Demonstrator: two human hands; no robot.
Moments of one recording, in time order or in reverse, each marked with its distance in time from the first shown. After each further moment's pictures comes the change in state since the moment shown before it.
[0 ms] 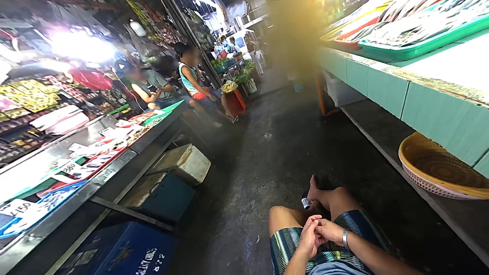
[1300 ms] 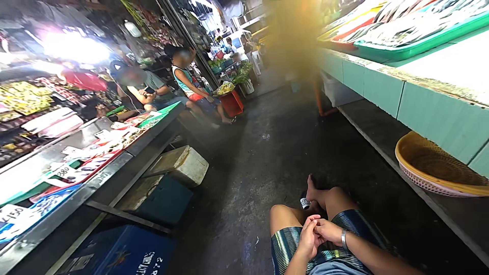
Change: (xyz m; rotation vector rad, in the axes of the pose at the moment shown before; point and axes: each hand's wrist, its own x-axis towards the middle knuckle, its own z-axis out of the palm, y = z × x) left_hand -0.002 0.002 0.005 -0.024 0.021 0.008; right_hand -0.005 -0.005 0.004 0.007 0.016 -0.003
